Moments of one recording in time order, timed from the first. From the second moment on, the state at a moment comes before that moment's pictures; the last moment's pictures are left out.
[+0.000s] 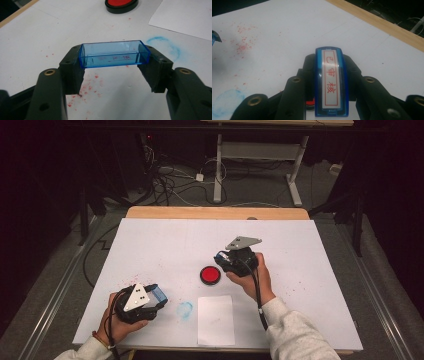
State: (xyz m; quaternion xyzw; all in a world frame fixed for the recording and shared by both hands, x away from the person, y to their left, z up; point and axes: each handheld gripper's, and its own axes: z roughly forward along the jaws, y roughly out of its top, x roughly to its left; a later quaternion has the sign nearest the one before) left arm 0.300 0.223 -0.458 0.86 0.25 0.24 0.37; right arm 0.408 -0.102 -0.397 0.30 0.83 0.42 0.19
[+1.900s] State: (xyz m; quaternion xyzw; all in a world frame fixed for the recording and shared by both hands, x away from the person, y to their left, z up) left arm 0.300 0.217 -0.462 0.88 0.24 0.22 0.36; right arm 0.434 -0.064 -0.456 0.32 0.86 0.38 0.13
